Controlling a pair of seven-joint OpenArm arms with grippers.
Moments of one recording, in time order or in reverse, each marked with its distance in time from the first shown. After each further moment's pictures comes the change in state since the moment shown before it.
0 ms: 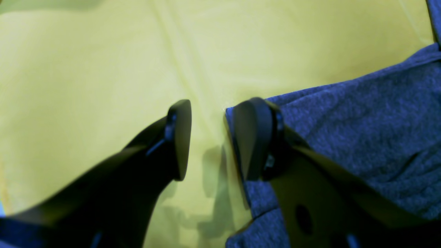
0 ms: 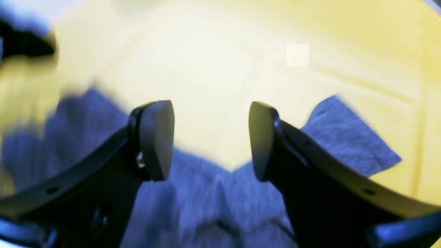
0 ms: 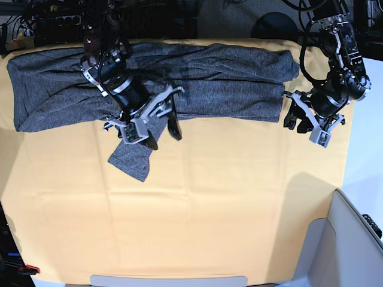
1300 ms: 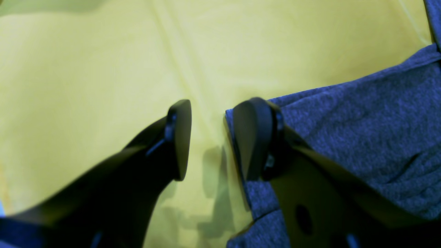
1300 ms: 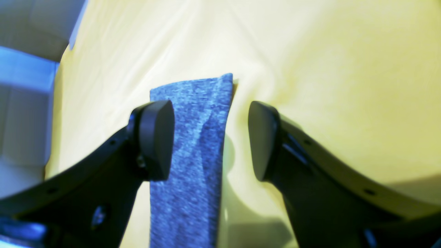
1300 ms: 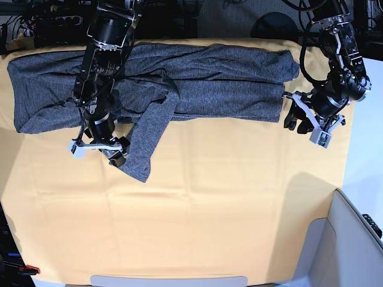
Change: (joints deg) left arm -0.3 0.0 0.0 -1.0 -0.1 0.0 -0.1; right arm 17.7 -8.5 26.4 -36.1 16.2 -18.8 5.5
